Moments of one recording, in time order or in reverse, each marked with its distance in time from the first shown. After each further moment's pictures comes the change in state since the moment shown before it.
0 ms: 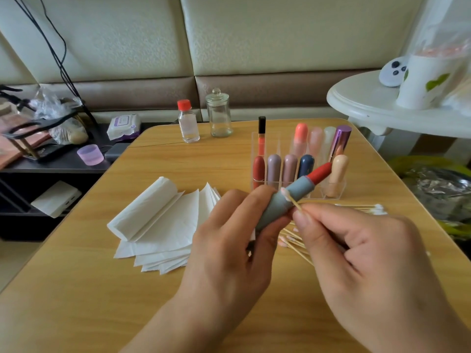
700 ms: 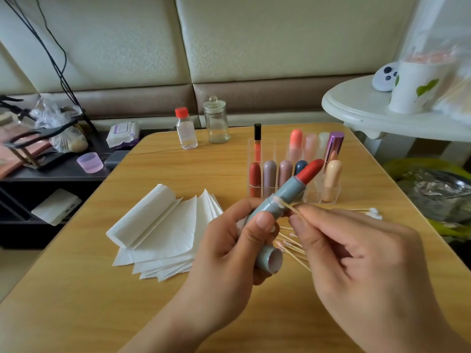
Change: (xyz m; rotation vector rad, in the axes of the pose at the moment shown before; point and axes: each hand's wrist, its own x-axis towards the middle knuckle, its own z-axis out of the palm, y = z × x) left_hand 0.001 0.005 0.000 -0.891 -0.206 -0.619; right_hand -0.004 0.012 0.001 -0.136 0.190 -0.108
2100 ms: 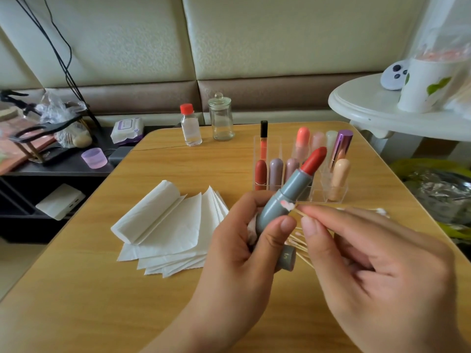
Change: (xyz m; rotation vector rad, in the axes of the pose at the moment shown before) left_hand -0.006 0.002 0.010 0.038 0.027 0.130; right_hand -0.004 -0.010 0.001 0.067 0.100 0.002
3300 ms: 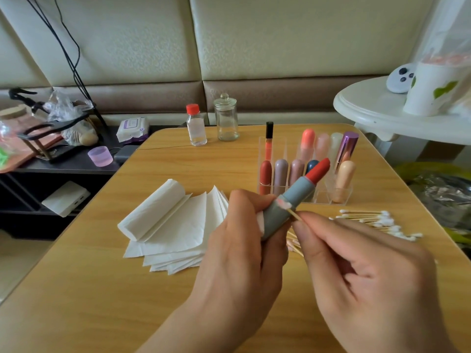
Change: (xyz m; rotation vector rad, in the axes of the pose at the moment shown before) left_hand -0.002 -0.001 -0.008 0.744 0.119 0.349; right_hand -0.003 -0.002 0.007 -0.031 -0.070 -0.045
